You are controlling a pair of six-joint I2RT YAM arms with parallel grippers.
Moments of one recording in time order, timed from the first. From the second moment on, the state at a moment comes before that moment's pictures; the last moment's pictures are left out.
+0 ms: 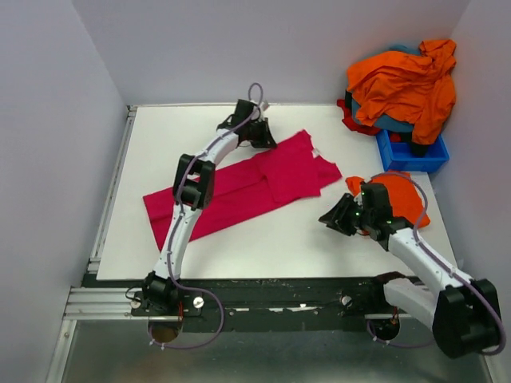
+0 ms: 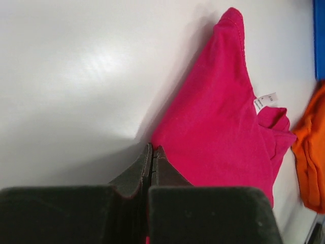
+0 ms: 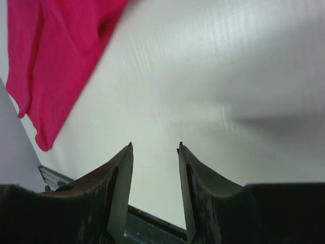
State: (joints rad) left arm -0.41 2.68 2.35 -0.38 0.57 -0.43; right arm 0.20 0.96 0.46 -0.29 -0.31 0.80
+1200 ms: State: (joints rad) left arm 0.06 2.50 1.94 -0.04 0.46 -0.66; right arm 1.00 2.11 1.46 -0.22 -0.01 1.26
